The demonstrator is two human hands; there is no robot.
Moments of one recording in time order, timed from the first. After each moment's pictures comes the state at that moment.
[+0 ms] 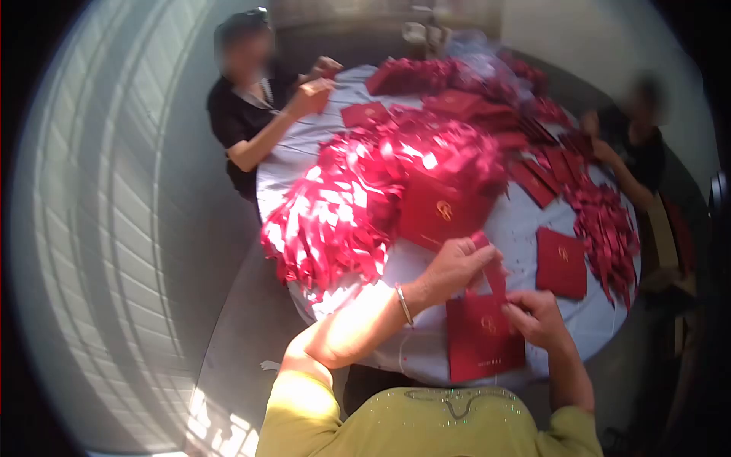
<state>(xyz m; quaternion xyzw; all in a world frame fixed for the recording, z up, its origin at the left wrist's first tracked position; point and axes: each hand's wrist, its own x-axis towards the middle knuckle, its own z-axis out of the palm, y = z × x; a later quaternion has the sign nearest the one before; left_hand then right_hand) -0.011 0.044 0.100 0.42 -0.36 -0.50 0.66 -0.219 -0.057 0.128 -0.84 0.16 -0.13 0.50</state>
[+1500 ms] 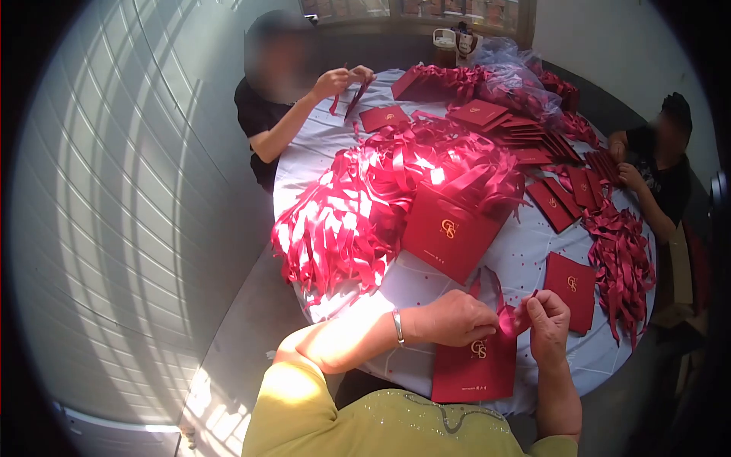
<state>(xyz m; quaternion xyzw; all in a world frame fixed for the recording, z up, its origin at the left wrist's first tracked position) -0.033 0.052 0.091 0.55 -0.74 -0.07 0.39 -0.201 -0.098 0.102 -0.64 0.14 -0.28 0.70</state>
